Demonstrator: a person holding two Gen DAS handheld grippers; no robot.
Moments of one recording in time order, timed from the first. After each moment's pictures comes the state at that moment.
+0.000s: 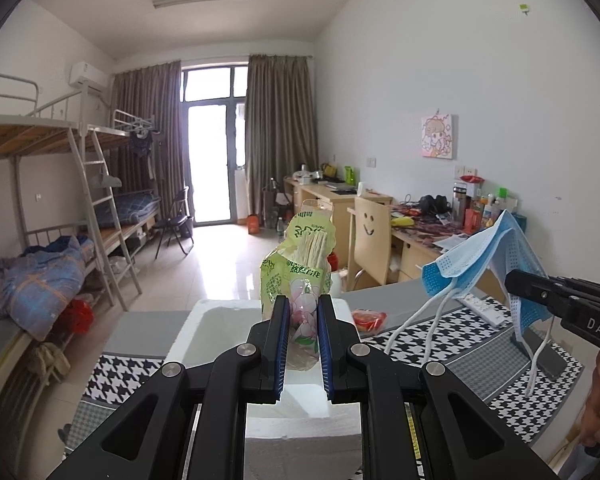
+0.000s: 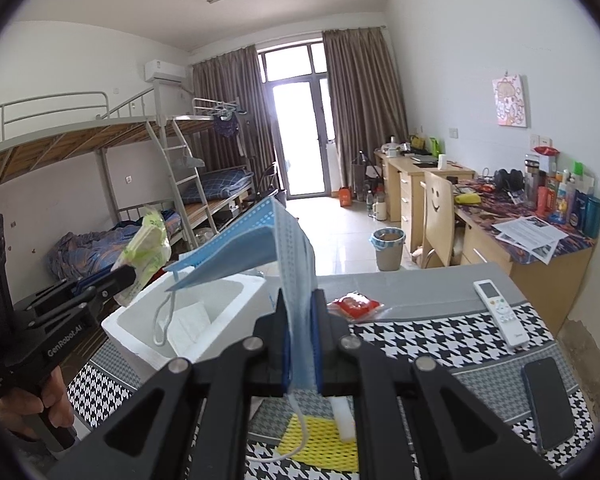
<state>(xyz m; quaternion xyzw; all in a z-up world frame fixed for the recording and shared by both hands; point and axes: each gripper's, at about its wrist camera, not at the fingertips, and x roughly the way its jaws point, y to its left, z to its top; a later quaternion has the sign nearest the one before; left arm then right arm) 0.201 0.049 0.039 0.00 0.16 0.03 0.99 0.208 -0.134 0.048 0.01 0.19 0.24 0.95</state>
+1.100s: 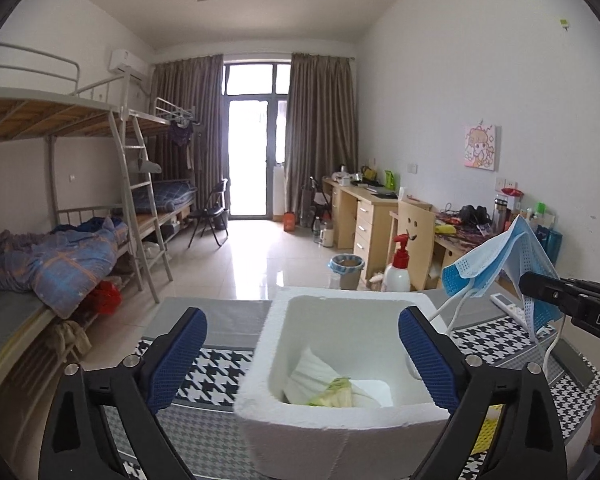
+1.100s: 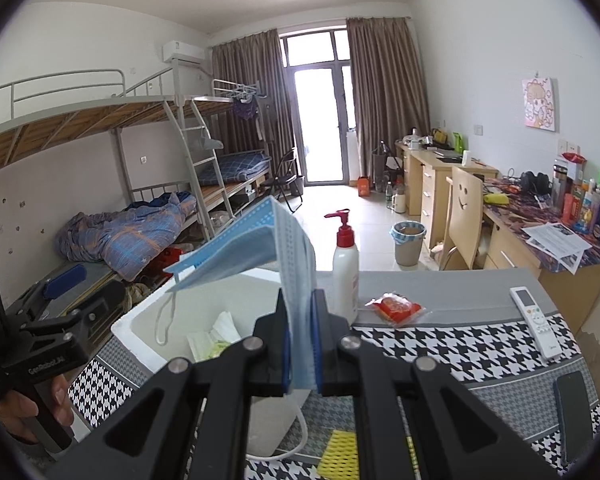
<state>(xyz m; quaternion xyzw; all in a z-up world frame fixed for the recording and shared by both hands) 0.190 0.107 0.032 -0.03 0.15 0.09 0.98 0.222 -0.073 0.046 -0.01 0.21 0.27 0.94</state>
